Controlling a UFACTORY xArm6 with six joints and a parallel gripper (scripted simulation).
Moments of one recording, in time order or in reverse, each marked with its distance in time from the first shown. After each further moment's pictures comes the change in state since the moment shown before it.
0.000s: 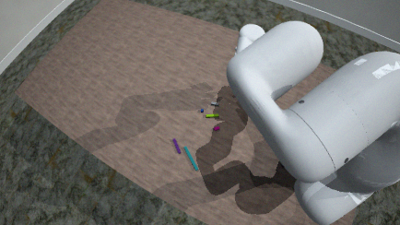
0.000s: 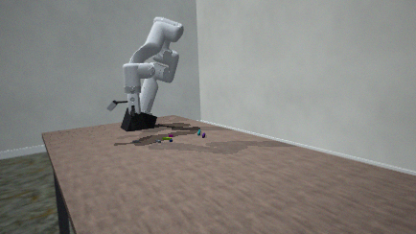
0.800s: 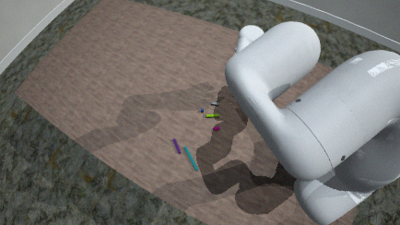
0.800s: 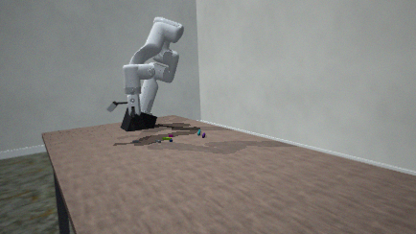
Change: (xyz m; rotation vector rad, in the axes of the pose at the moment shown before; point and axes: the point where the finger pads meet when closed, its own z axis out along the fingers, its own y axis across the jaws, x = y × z) arm 0.000 0.000 0.005 0.000 0.000 0.000
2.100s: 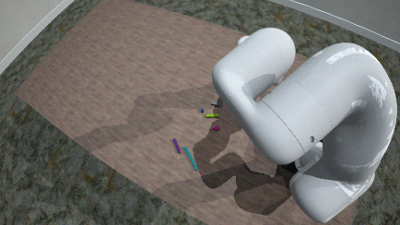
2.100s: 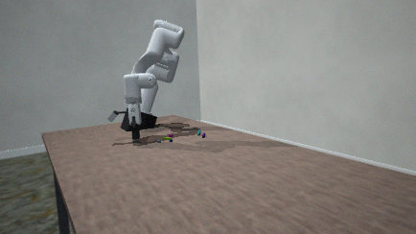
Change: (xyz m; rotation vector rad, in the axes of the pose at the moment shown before) arm 0.000 -0.002 0.045 0.000 0.000 0.000
